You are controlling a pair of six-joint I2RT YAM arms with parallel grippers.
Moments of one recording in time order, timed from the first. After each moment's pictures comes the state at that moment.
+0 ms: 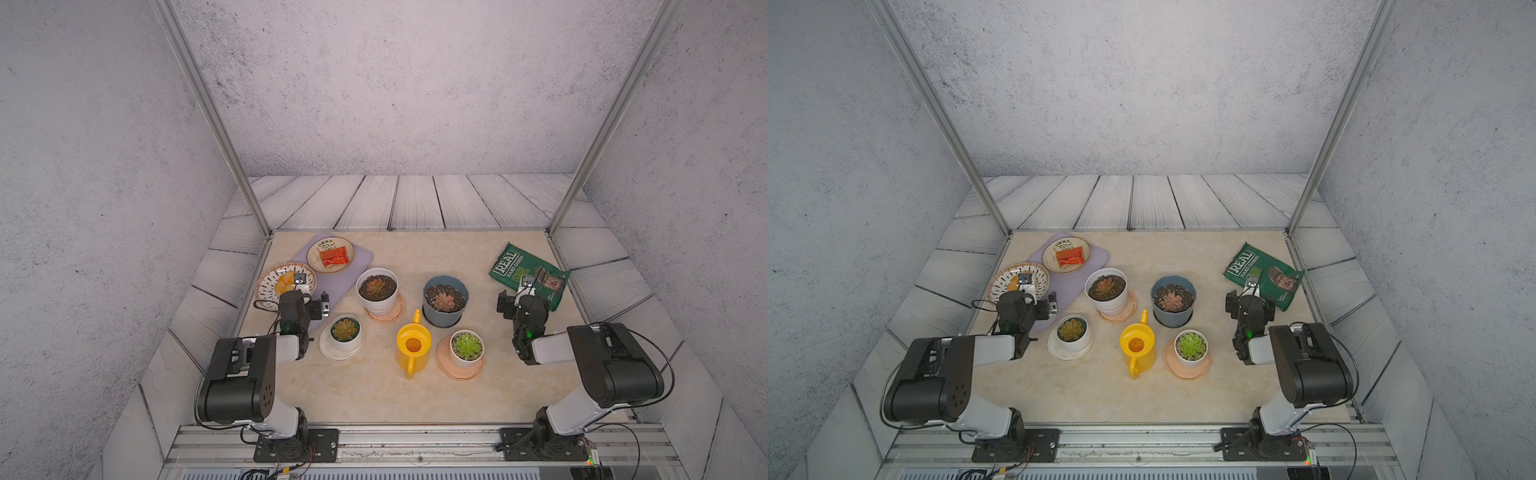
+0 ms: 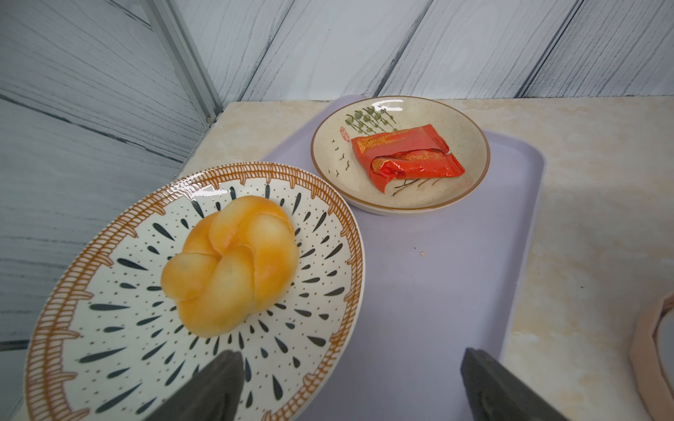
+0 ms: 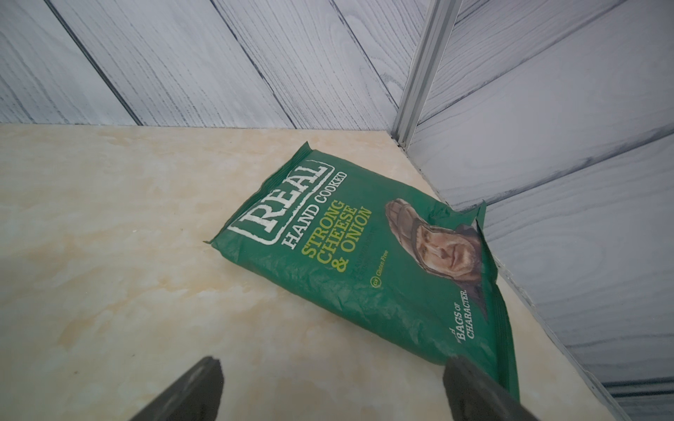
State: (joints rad) left arm 0.02 1.51 0.44 0.63 -0.03 0.02; right arm 0.10 1.59 0.38 0.86 0.38 -0.01
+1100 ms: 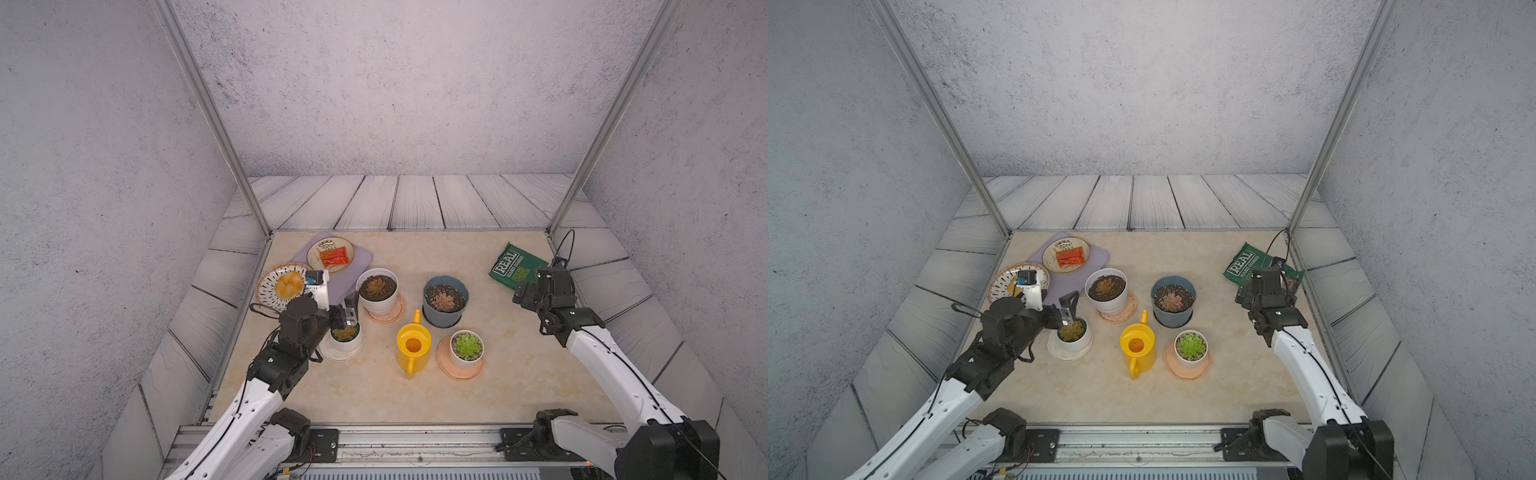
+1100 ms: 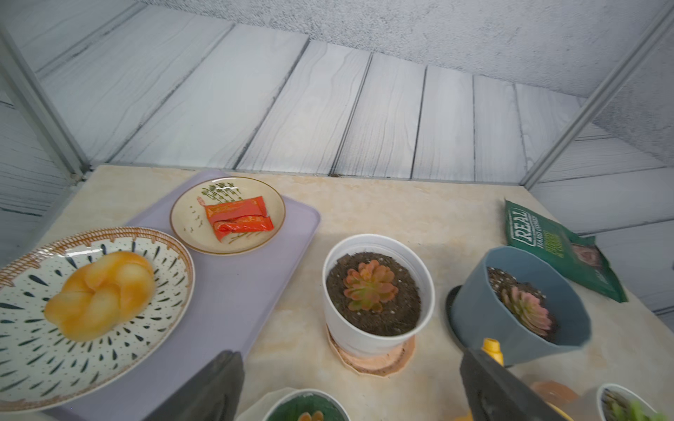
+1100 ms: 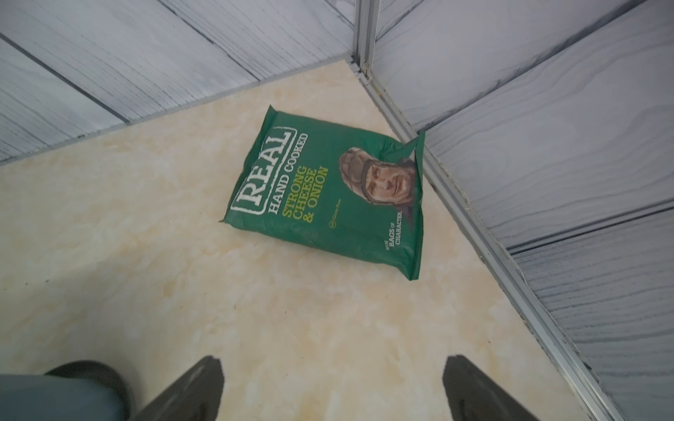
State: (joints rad) left arm -0.47 0.70 0.63 -0.24 -0.10 -0.30; right arm 0.10 1.10 0.85 -0.51 0.35 0.35
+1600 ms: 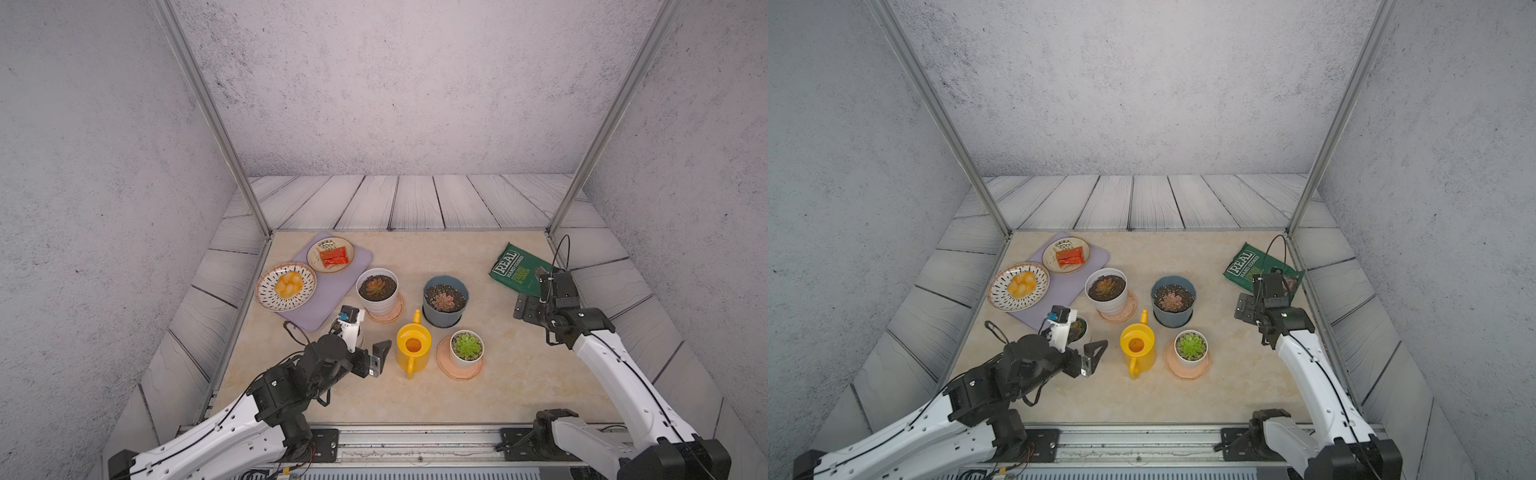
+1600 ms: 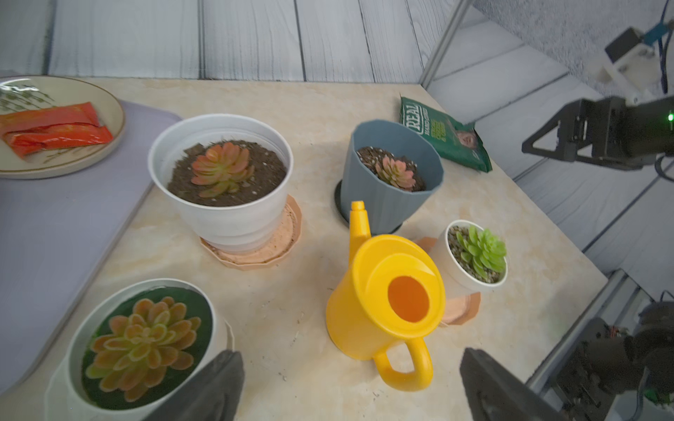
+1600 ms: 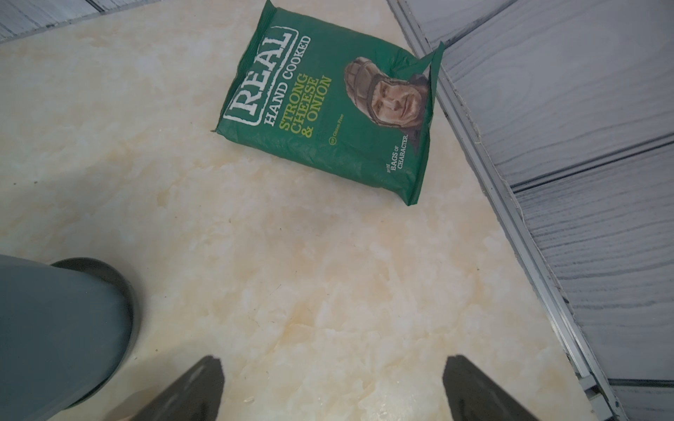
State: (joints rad) left arm -1.07 0.64 0.58 -0.44 -0.30 -0.48; right arm 0.10 1.04 0.88 -0.77 0.28 0.35
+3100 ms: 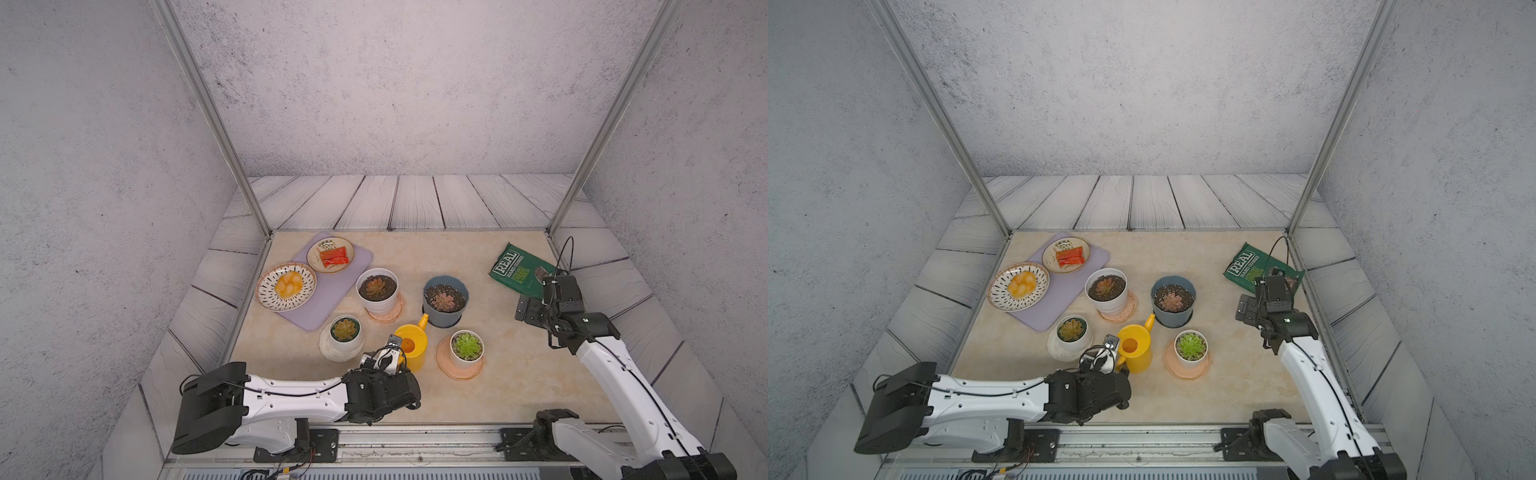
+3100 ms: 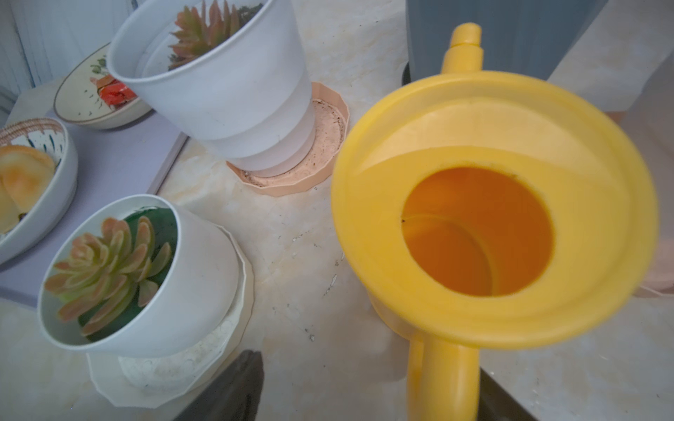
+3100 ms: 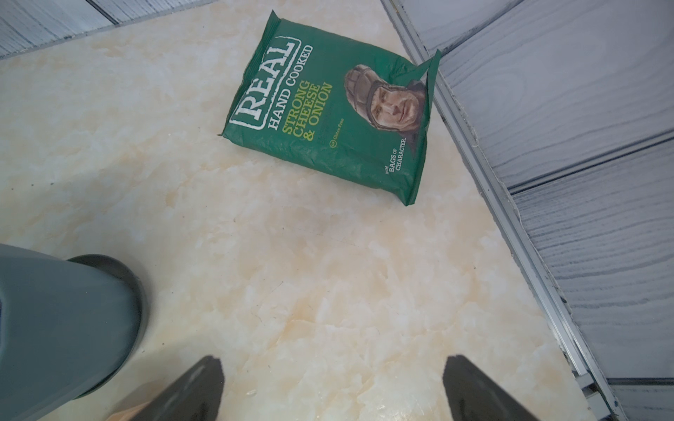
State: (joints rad) left arm -1.36 1.26 0.59 -0.41 -0.80 -0.75; right arm 0.10 1.00 0.87 -0.78 0.28 0.34
